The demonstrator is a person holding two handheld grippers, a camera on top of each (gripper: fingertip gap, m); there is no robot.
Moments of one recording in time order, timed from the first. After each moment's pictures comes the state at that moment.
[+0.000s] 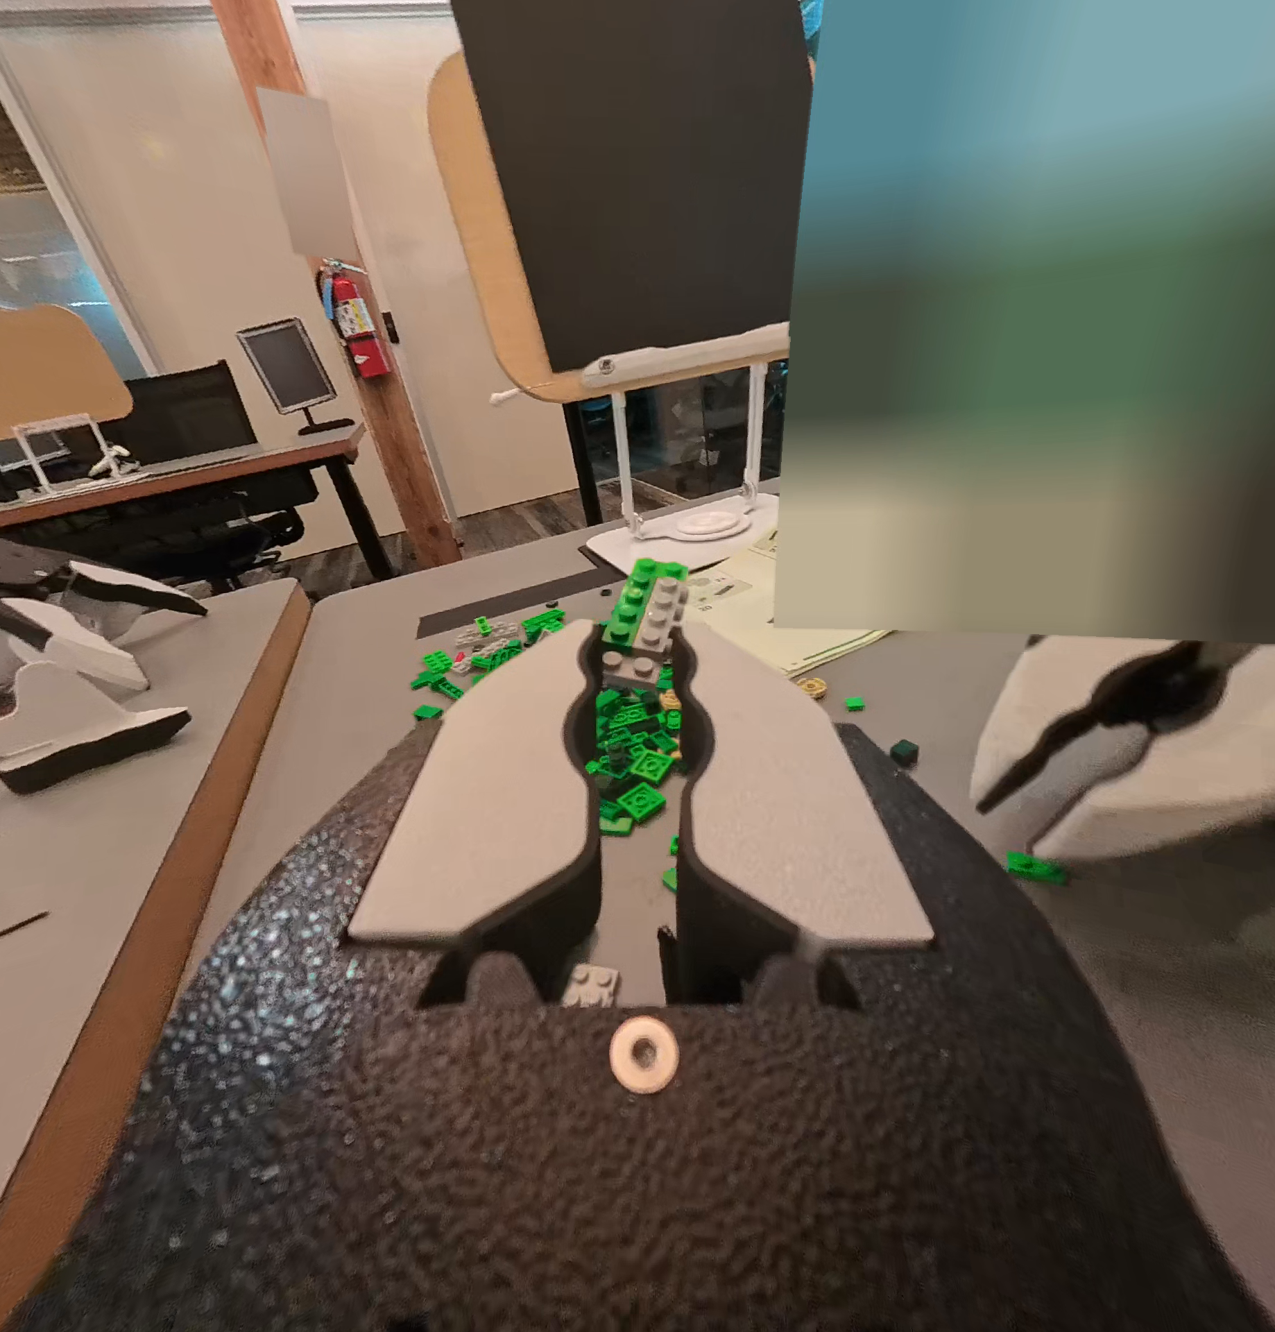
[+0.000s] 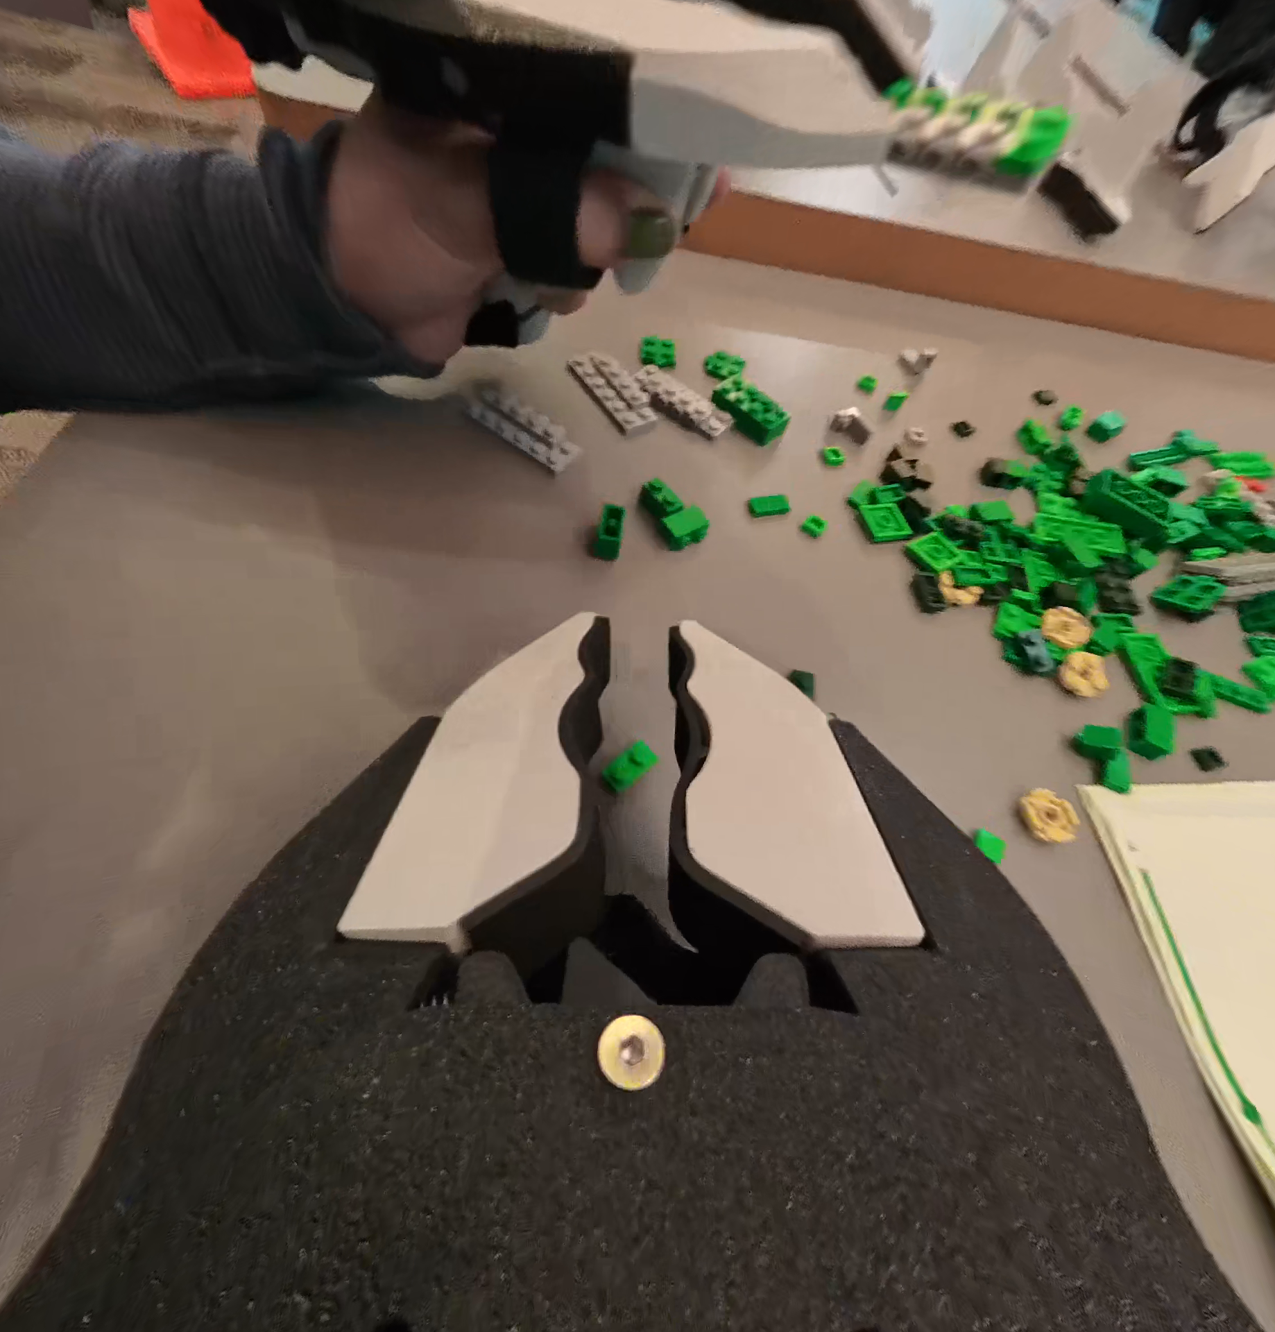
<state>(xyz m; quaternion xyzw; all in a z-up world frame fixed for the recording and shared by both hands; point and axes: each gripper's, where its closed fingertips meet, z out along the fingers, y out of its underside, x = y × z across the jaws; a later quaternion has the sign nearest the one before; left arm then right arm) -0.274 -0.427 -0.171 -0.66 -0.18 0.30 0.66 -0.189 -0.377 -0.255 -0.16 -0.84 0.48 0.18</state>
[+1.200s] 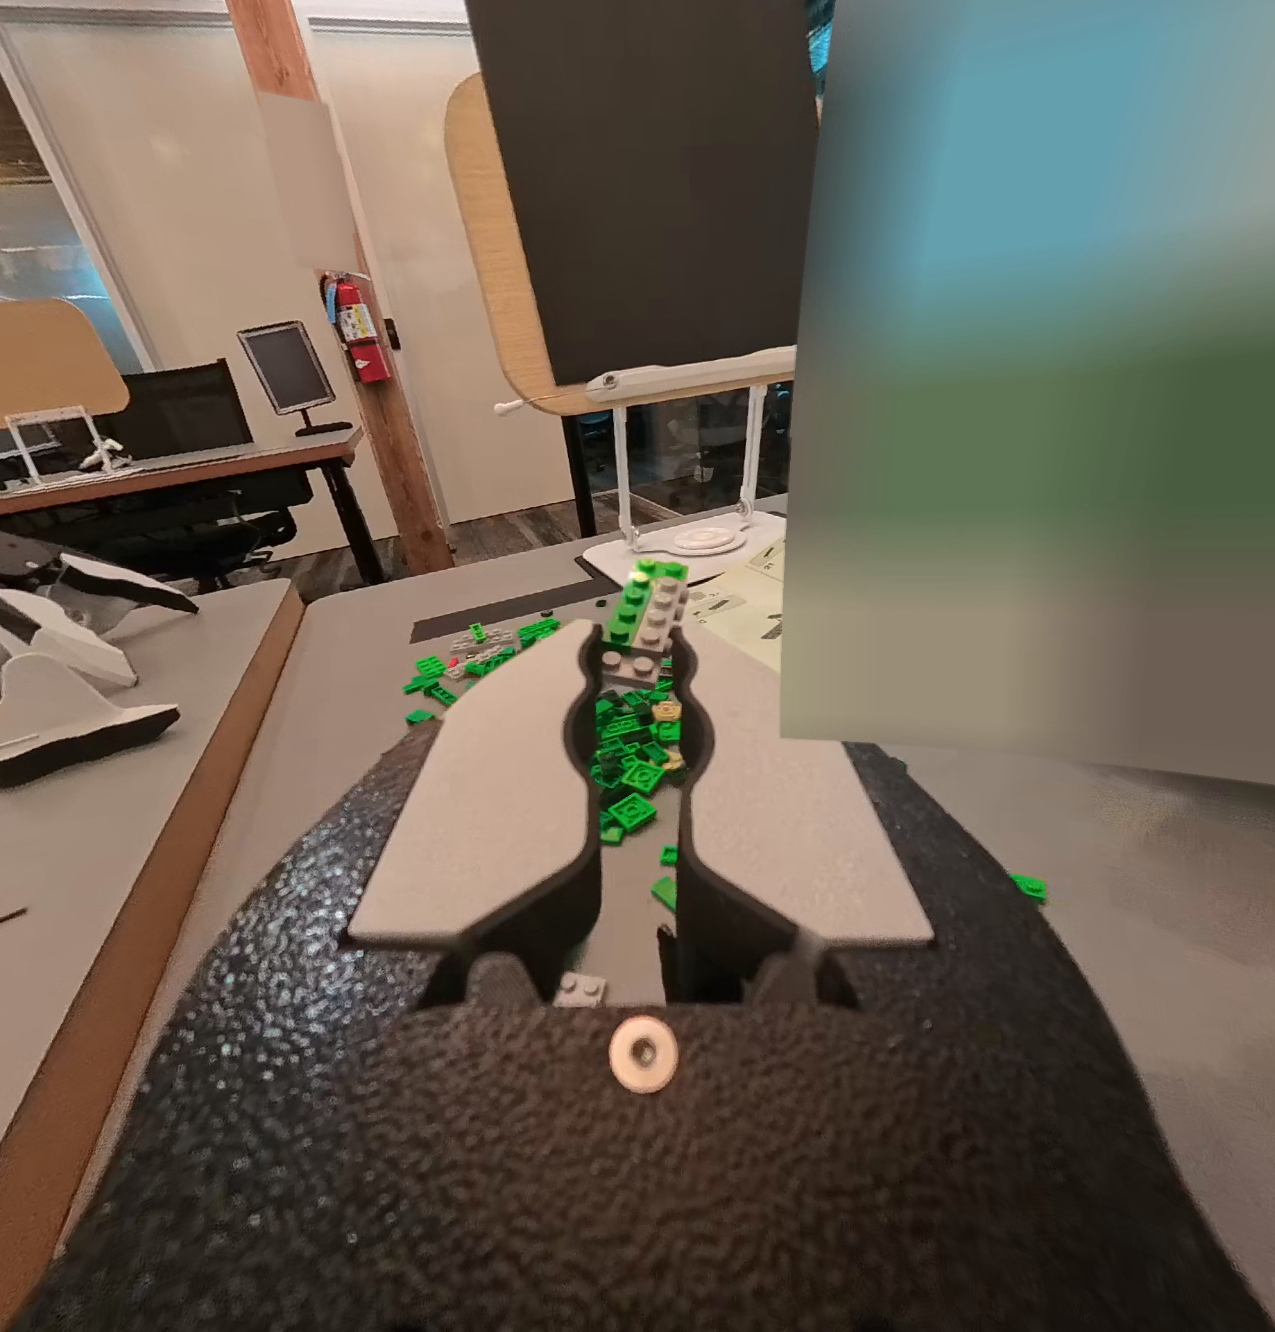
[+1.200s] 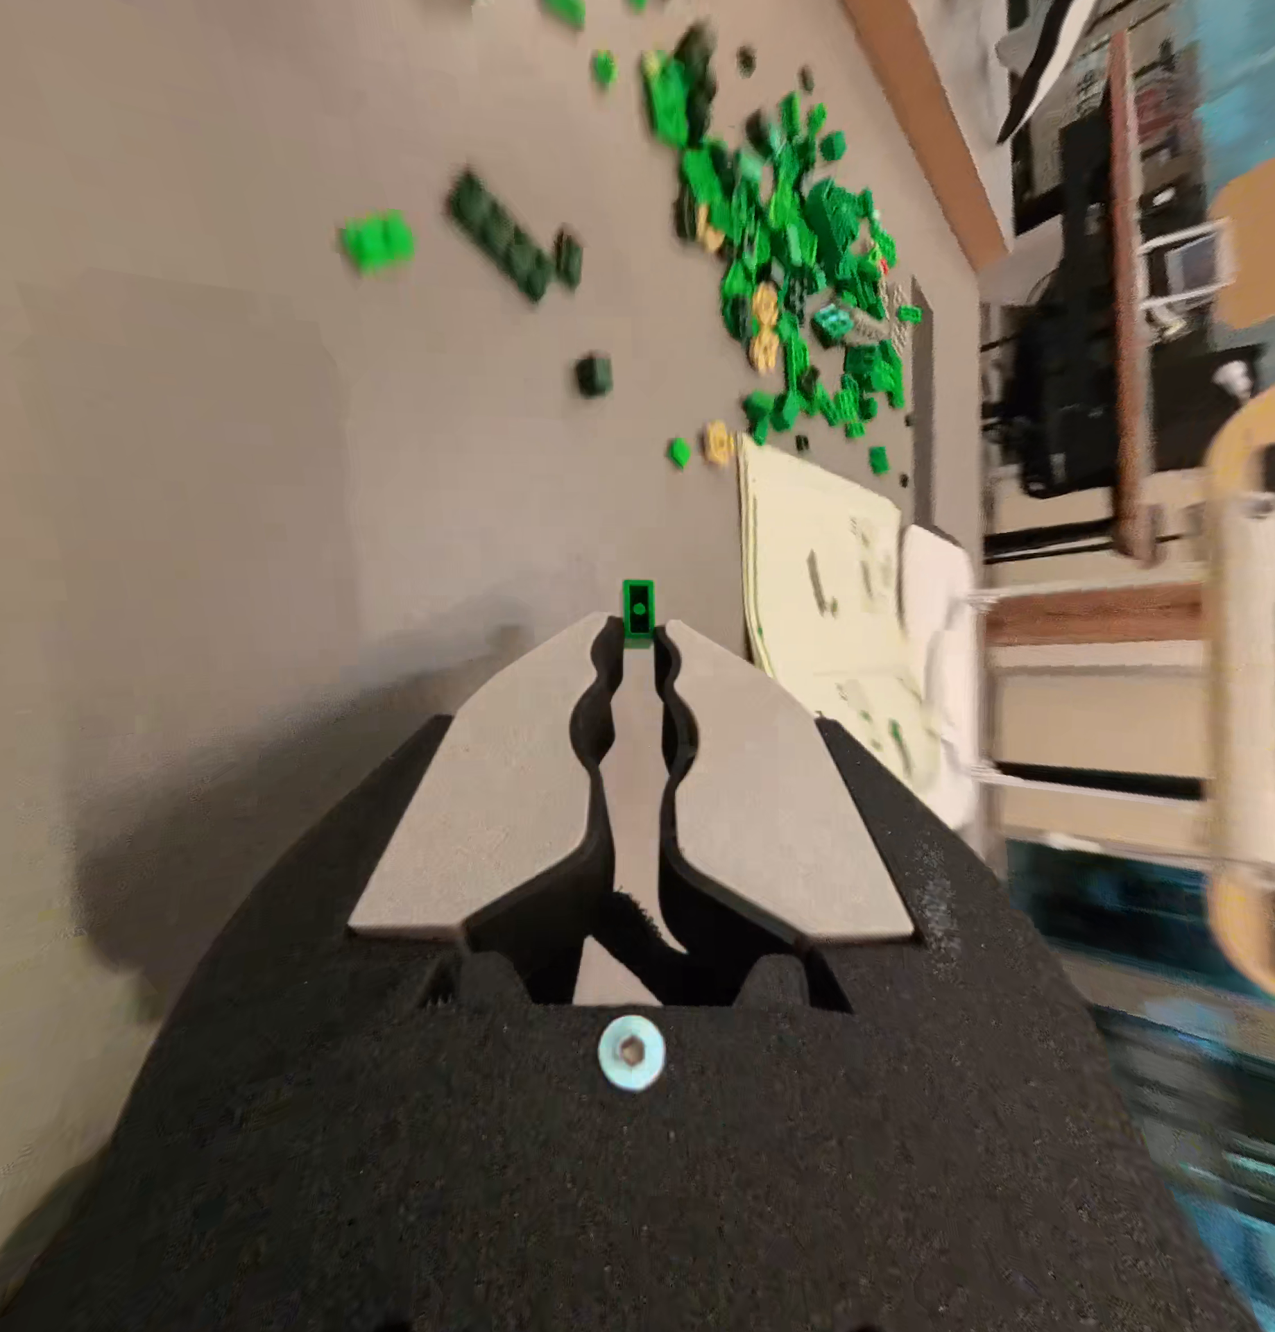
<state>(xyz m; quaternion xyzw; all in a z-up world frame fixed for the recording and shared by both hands) -0.272 -0.425 -0.169 -0.65 -0.19 0.28 0.68 -0.187 -0.245 -0.258 -0.09 -0.88 0.18 0.43</state>
